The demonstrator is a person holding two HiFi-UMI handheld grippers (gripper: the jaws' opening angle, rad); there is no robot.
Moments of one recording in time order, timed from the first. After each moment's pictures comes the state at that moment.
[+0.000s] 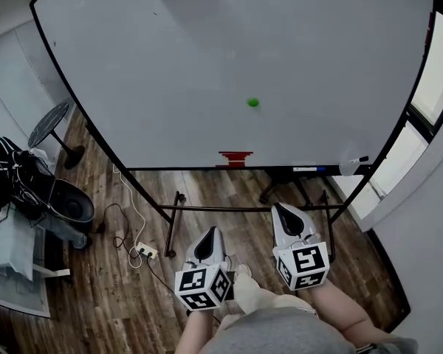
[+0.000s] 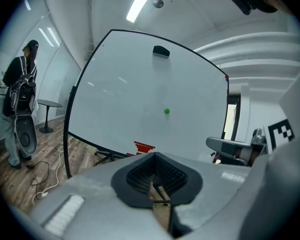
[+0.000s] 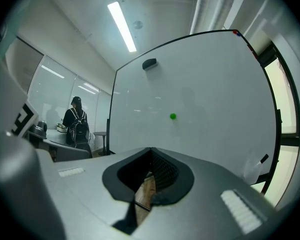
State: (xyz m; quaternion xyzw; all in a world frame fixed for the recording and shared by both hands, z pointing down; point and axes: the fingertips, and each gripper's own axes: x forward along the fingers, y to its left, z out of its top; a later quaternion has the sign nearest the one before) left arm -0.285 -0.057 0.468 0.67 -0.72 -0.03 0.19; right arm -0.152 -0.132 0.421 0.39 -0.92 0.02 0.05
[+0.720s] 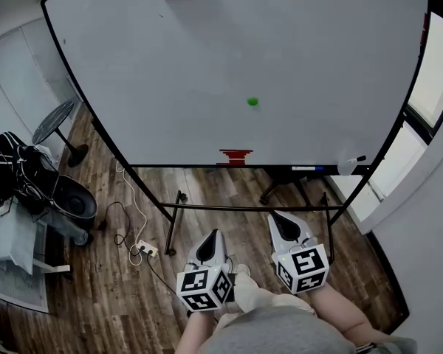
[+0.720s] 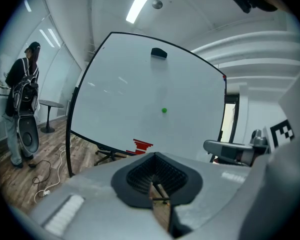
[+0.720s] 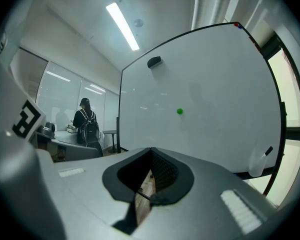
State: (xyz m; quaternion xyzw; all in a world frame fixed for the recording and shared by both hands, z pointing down) left arm -0.265 -0.033 0.469 0.67 -0.72 -0.03 0.19; right arm -0.145 -0.100 0.432 0.35 -0.93 0.04 0.06
